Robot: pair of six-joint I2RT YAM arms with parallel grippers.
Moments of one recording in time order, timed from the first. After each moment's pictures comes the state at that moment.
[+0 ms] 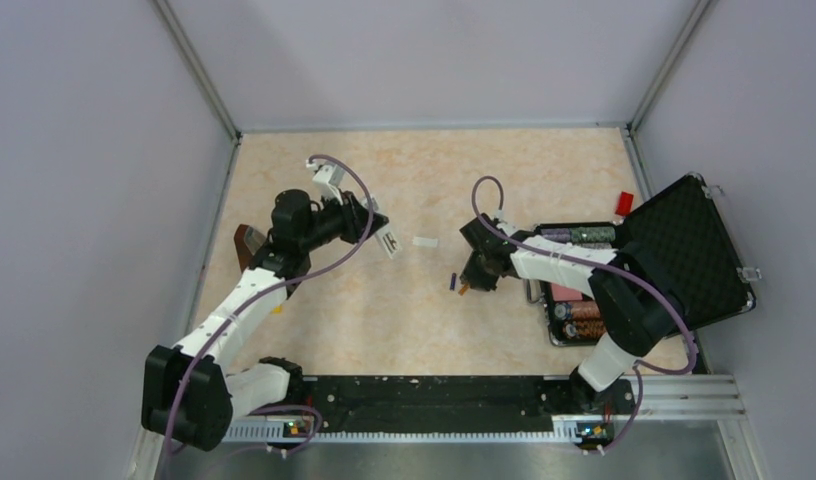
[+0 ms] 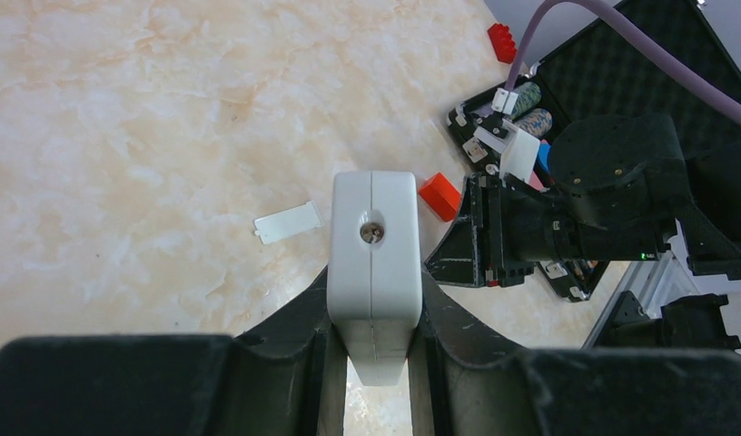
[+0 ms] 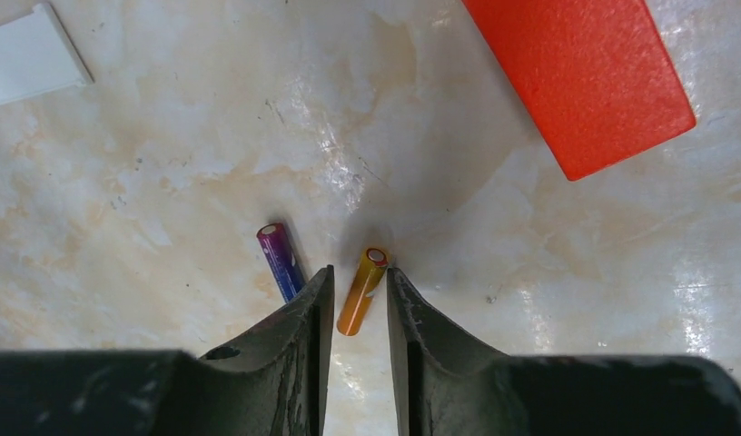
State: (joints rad) left arm -0.29 1.13 0.74 0.16 0.54 -0.43; right arm 0.68 1.62 0.91 -0.44 0.14 1.10
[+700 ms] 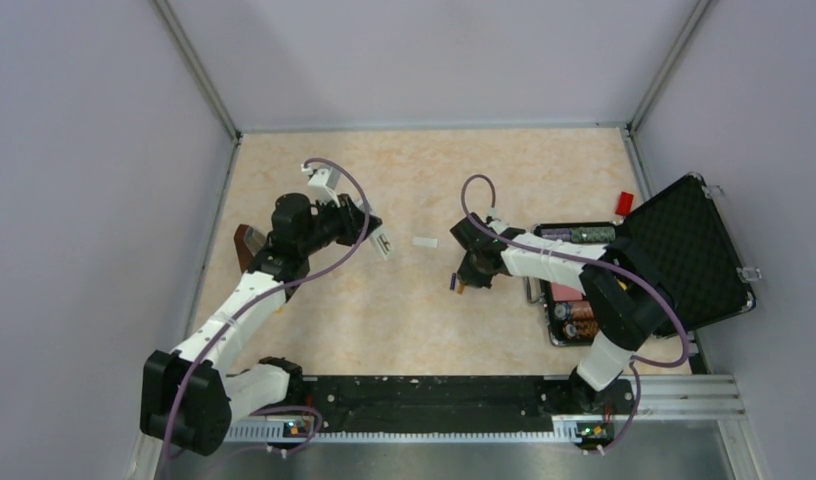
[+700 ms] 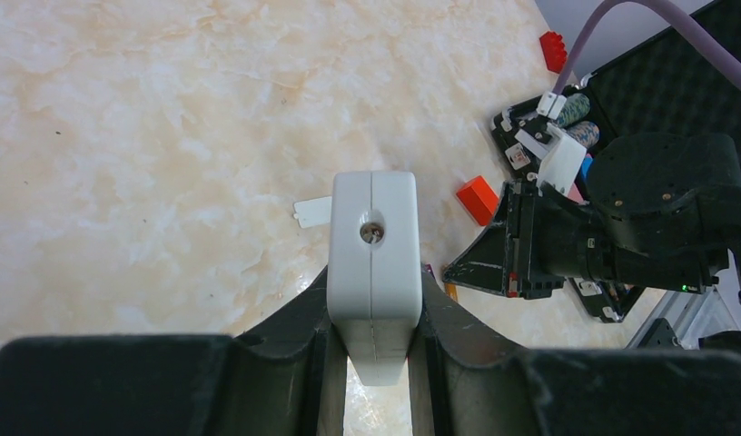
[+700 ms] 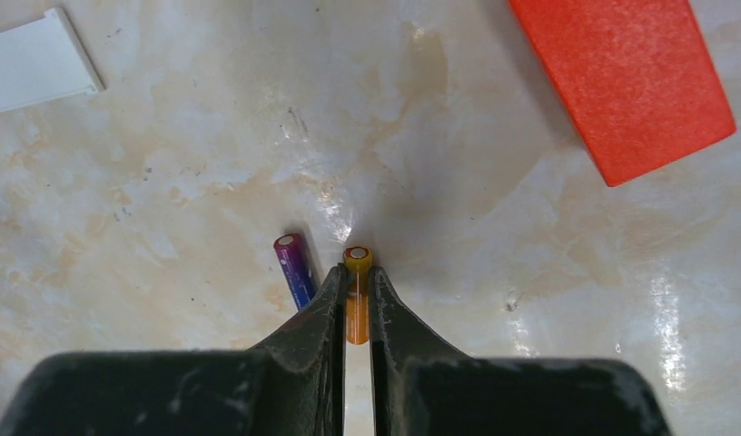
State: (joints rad) left arm -0.29 1.11 0.72 0.10 0.43 -0.42; right arm 0.72 1.68 0.97 -0.46 0.20 1.10
